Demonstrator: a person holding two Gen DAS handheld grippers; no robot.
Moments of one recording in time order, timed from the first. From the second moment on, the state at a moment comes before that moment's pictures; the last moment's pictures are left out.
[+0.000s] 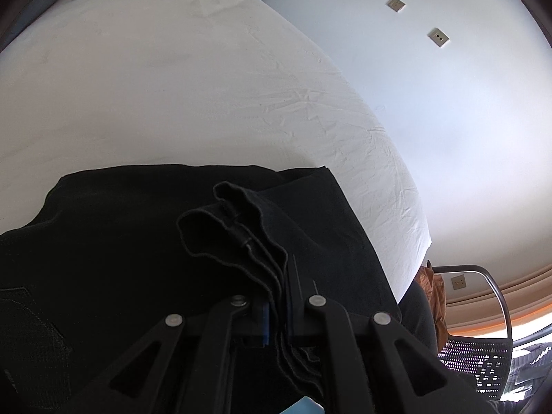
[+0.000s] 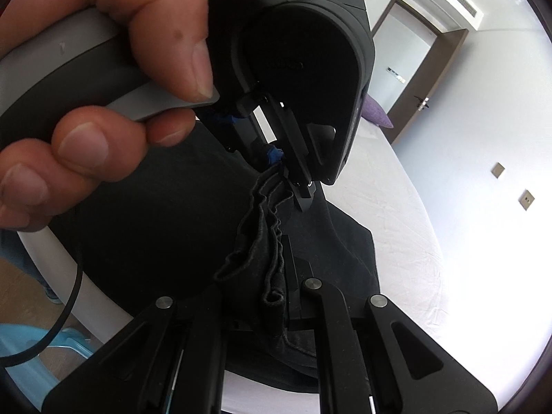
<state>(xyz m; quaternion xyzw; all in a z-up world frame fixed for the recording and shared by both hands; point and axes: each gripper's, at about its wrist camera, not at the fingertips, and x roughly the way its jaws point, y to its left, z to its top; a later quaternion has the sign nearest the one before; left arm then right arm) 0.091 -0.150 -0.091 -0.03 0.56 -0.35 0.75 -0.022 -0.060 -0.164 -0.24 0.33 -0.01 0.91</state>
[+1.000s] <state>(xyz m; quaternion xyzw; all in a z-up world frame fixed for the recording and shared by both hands) 0.093 -0.043 -0.125 0.03 0.57 -0.31 0.77 -0.085 -0.026 -0.219 -0.30 0.35 0.12 0.88</state>
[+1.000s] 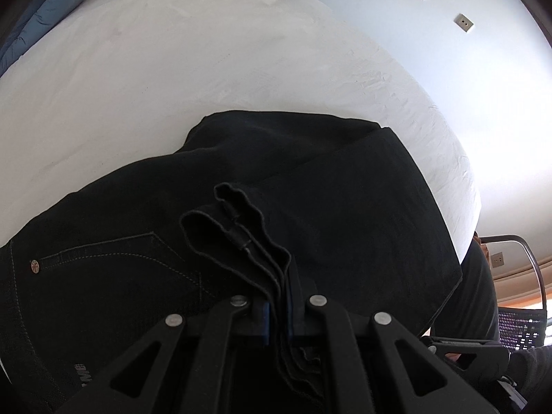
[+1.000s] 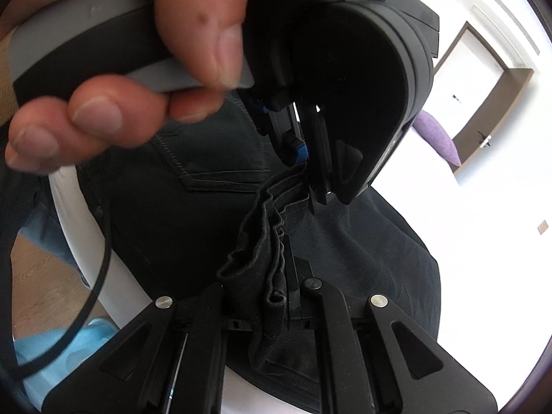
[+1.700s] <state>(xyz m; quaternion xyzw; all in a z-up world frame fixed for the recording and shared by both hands) 0.095 -0.013 -0.118 0.03 0.54 -0.22 0.81 -0.112 -0.159 -0.186 -0.06 0.48 0.21 0.85</state>
